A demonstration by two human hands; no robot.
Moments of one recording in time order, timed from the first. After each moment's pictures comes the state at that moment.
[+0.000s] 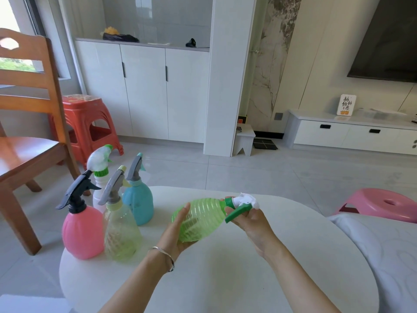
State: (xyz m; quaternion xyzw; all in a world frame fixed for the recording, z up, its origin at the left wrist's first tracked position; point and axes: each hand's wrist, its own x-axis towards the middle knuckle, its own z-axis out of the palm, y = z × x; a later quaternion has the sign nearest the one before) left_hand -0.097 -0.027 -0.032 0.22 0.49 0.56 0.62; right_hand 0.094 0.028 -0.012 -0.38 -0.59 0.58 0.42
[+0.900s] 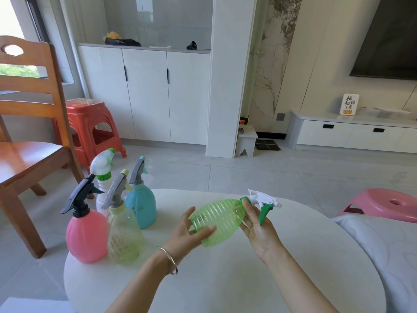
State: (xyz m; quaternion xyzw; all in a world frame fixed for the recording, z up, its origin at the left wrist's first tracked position) left_hand -0.091 -0.031 -0.030 0.41 0.51 0.51 0.56; right_hand 0.089 0.031 -0.017 -0.39 -0.37 0.68 0.51
